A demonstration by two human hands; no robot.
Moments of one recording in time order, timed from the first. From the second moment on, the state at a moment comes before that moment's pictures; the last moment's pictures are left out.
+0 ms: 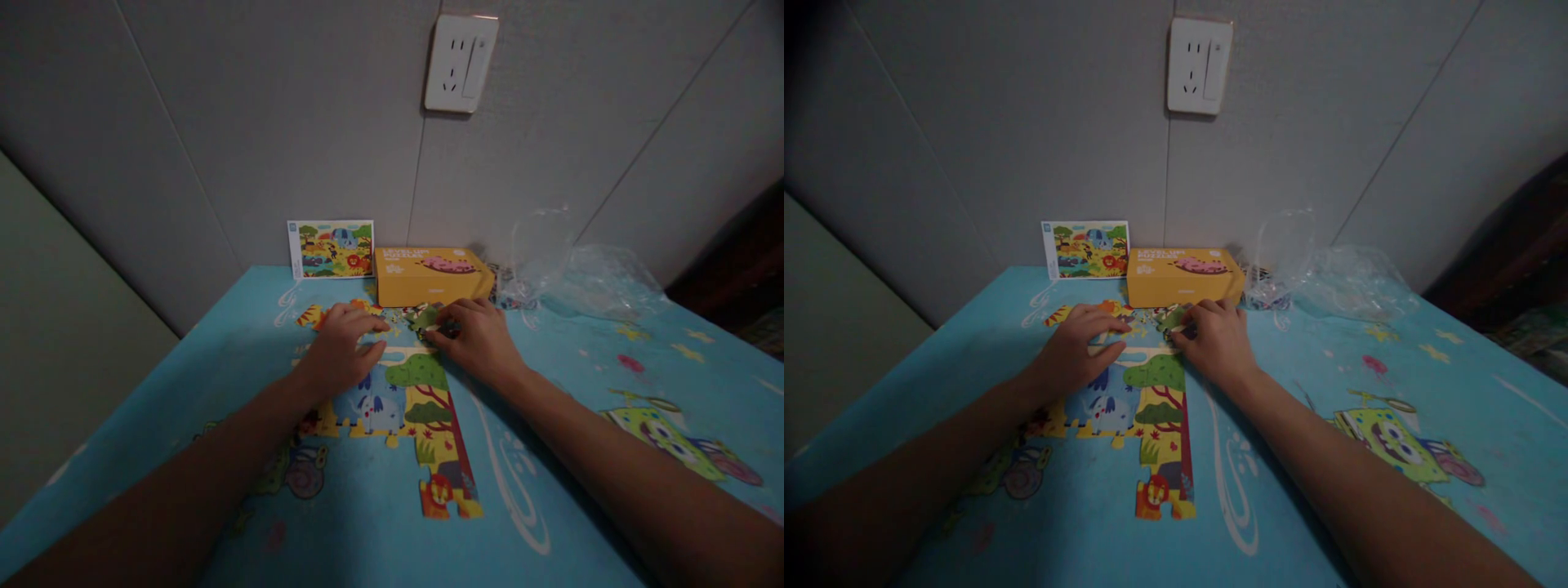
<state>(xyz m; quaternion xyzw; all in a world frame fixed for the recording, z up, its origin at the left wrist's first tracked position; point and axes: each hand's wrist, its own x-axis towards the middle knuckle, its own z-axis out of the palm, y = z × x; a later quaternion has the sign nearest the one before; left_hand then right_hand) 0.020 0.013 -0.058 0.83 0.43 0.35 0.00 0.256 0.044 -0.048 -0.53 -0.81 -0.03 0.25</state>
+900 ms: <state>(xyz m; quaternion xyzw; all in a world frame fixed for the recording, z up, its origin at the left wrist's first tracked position) 0.022 0.006 -0.054 0.79 0.50 0.36 0.00 0.262 0.044 -0.051 -0.47 -0.84 -0.03 0.28</state>
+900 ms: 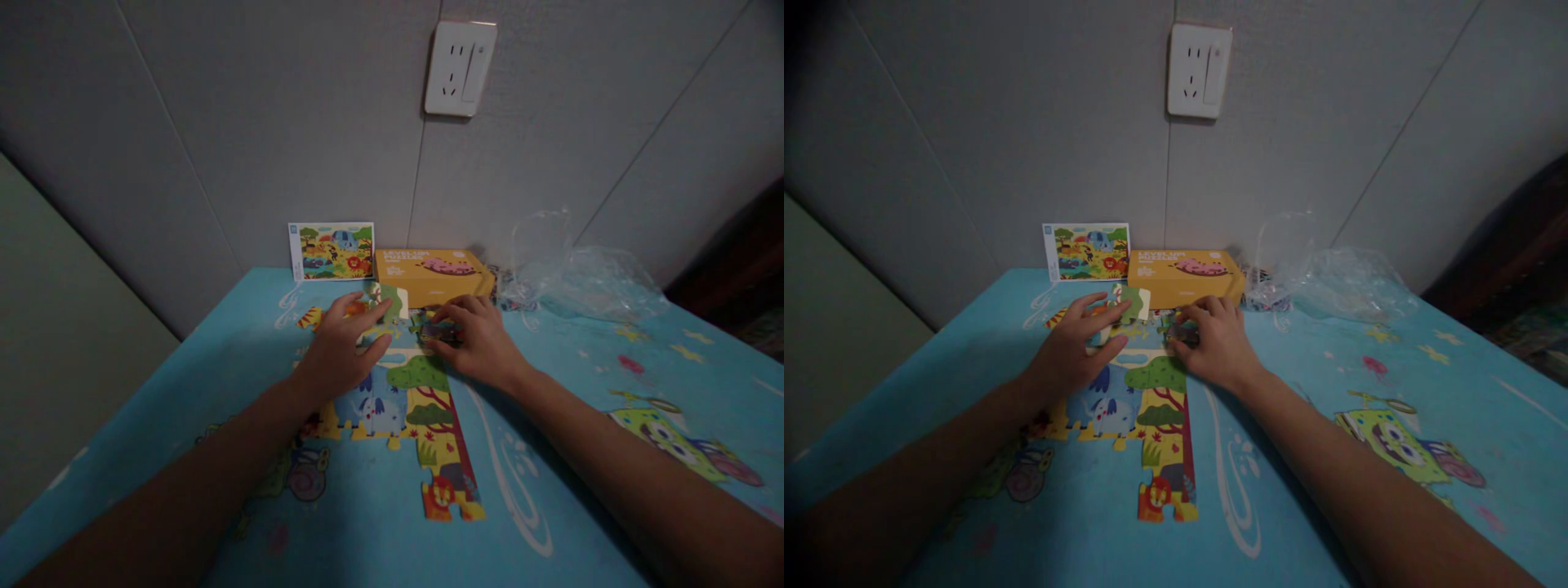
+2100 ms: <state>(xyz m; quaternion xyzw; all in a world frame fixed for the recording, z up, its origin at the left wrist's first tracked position) 0.015 0.010 -0.052 0.80 0.50 0.35 0.02 0.258 0.038 -0.043 -0.34 -0.86 0.04 0.38</state>
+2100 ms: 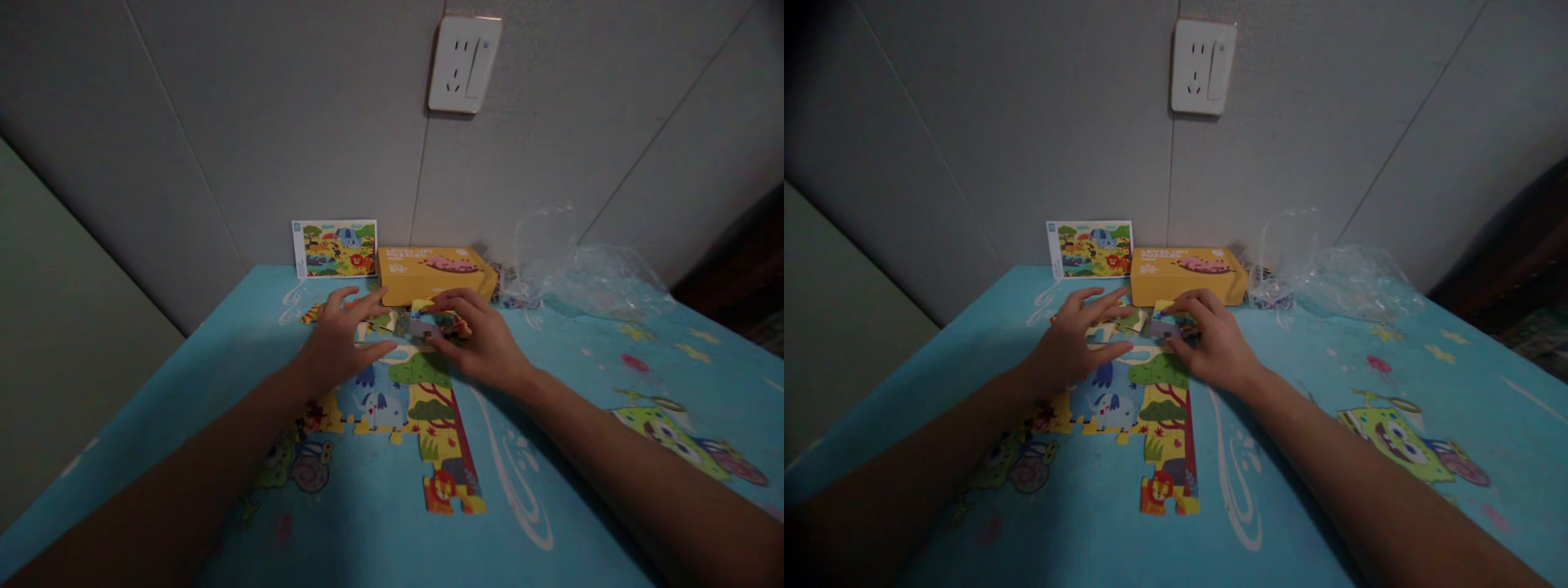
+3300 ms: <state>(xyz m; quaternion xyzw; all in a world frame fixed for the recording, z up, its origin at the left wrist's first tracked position) 0.015 0.016 -0.058 0.71 0.60 0.35 -0.03 0.264 0.049 -0.060 -0.53 -0.79 -0.03 0.30</state>
